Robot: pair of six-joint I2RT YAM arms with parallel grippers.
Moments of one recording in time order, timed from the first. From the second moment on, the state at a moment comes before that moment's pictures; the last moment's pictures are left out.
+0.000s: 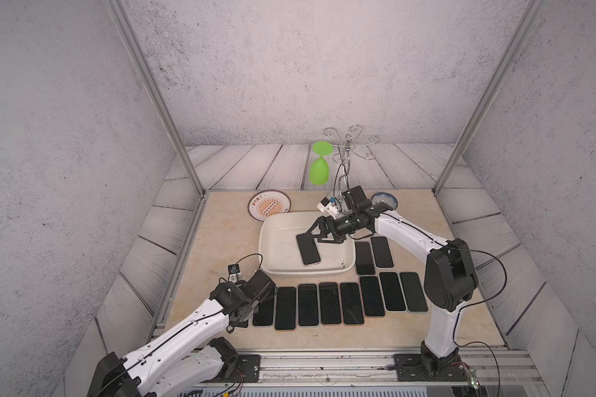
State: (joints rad) left arm -0.70 0.92 0.64 -1.14 -0.55 -0.95; right arm 0.52 1.91 1.59 -0.61 -0.93 0.40
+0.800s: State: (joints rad) left arm 0.00 1.11 0.52 -0.79 -0.14 -0.82; right arm 0.53 1.94 1.59 -0.62 -0.93 0.38
